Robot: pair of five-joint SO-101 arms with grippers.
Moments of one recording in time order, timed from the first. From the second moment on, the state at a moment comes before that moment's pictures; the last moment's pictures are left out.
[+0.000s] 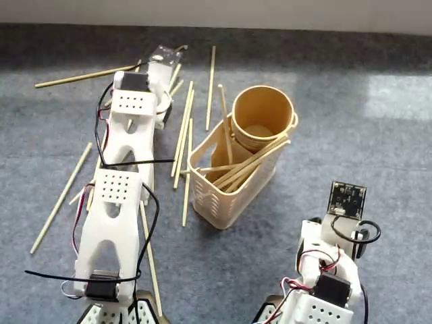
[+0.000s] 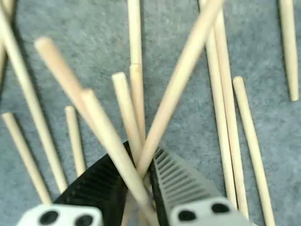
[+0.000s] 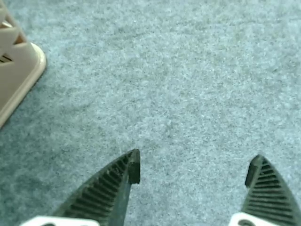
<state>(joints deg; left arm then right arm) -1.1 71.3 -90.8 100.4 -7.3 16.0 -104.4 95.2 64.6 11.1</state>
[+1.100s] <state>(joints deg) 36.4 12.7 -91.5 96.9 -0.2 16.0 -104.4 95.2 64.6 11.1</state>
